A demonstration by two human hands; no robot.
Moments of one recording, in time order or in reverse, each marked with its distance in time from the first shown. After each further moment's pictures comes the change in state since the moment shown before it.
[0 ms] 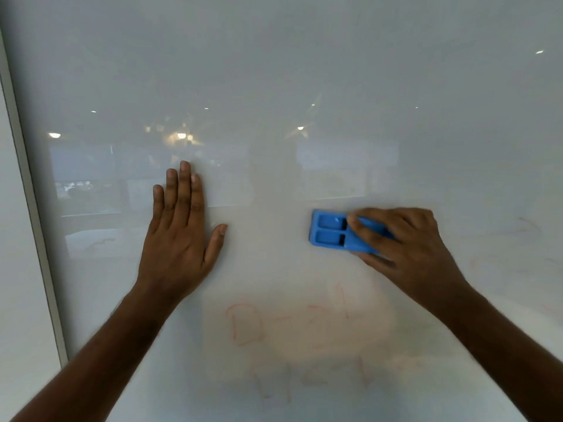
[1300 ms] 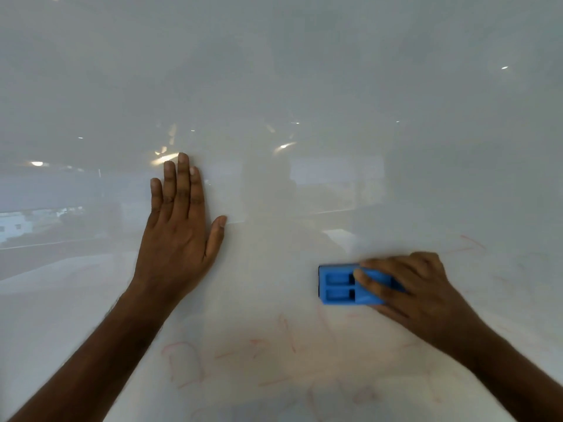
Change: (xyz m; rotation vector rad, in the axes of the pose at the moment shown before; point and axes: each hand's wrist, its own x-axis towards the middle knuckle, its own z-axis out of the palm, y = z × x) left_hand 0.077 0.086 0.015 0.001 0.052 0.042; right_hand -0.091 0.075 -0.024 -0.014 -0.085 -0.075
